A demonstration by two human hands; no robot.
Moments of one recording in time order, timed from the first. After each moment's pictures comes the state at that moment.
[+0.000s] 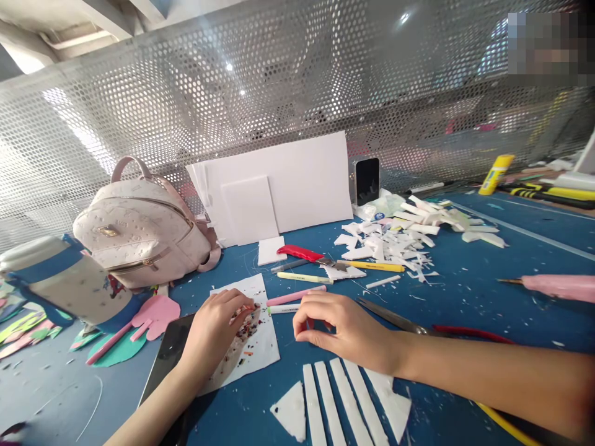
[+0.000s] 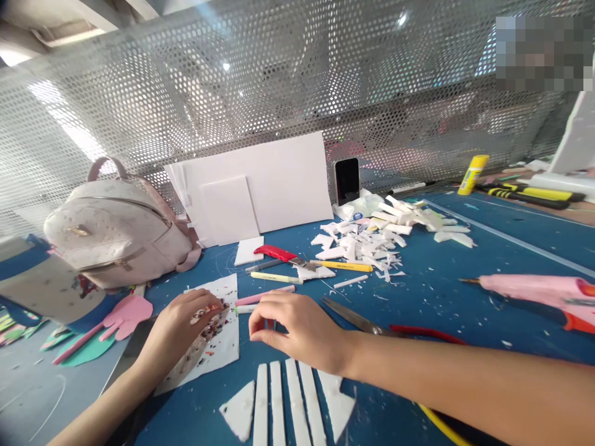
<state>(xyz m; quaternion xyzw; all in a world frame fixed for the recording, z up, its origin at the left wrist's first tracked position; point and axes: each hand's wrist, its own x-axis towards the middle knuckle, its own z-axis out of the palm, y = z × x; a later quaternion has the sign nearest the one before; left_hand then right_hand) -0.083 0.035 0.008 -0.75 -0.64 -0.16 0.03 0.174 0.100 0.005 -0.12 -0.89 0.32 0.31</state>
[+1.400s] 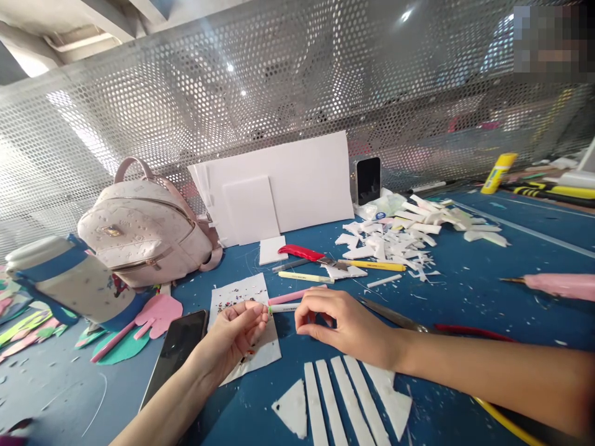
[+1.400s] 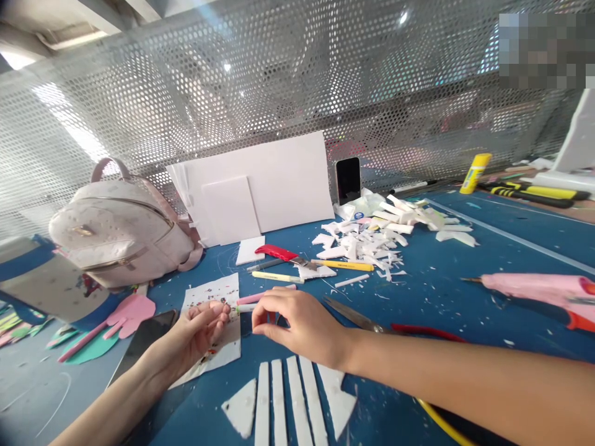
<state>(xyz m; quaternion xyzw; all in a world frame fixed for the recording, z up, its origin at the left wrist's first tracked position) -0.056 0.031 0.004 -0.26 -0.48 -0.54 -0.64 0.173 0.100 0.005 -0.15 -0.87 0.34 0.31</state>
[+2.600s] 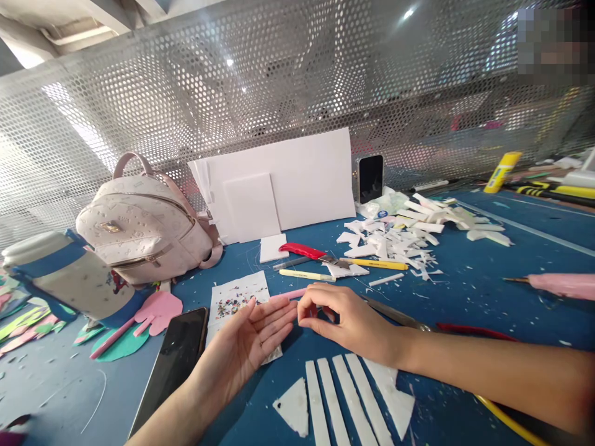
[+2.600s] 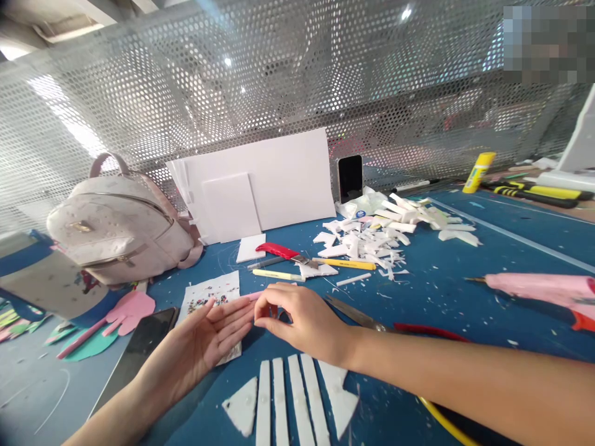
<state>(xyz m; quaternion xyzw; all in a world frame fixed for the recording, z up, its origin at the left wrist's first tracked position) -0.033 0.014 0.017 -0.17 -0.33 -0.53 -0.76 0.174 0.102 0.006 -0.17 -0.86 0.35 0.32</state>
